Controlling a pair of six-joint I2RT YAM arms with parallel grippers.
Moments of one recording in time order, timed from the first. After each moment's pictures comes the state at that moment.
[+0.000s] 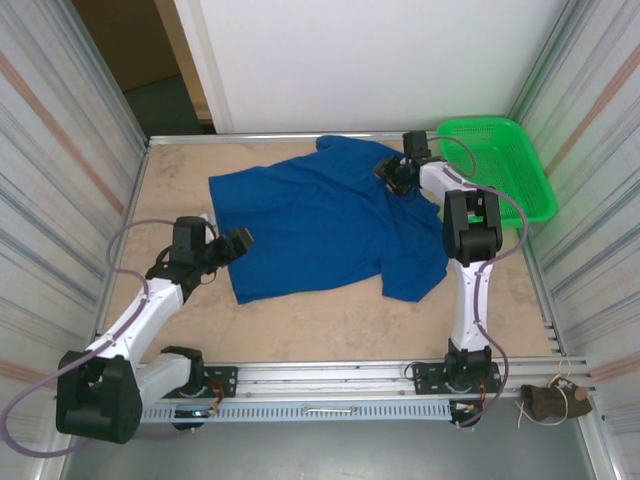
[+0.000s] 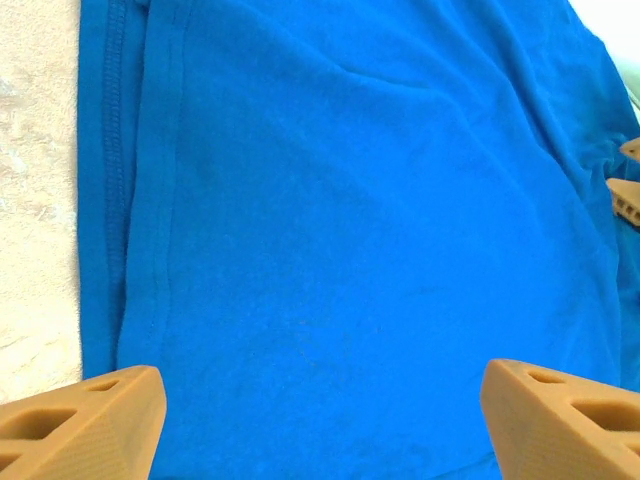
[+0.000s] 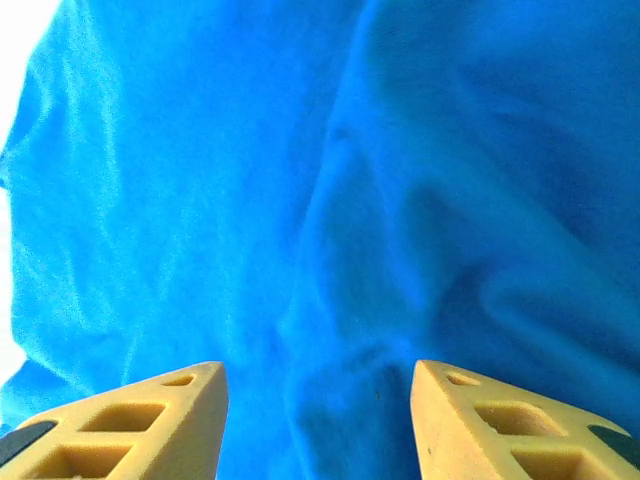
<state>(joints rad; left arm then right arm) -0.18 1.06 0.59 -0.27 0.19 -0.67 0.14 2.26 1.75 -0.38 -0.28 0.87</state>
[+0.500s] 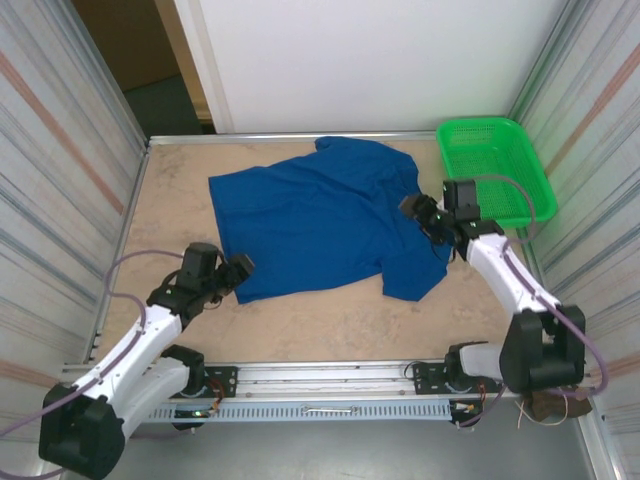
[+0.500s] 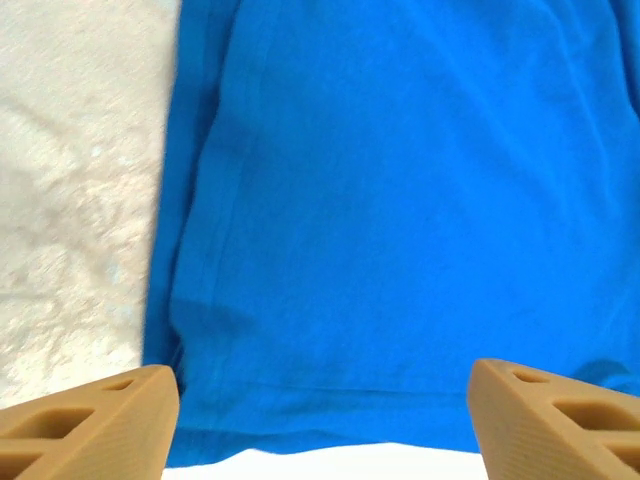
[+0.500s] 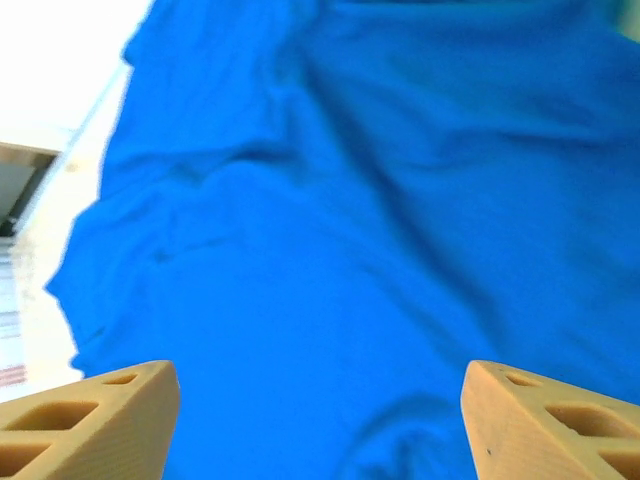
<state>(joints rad) -0.34 0.84 0.44 -0.43 0.03 -0.93 0.12 1.25 0.86 -0.40 -0.19 0.83</state>
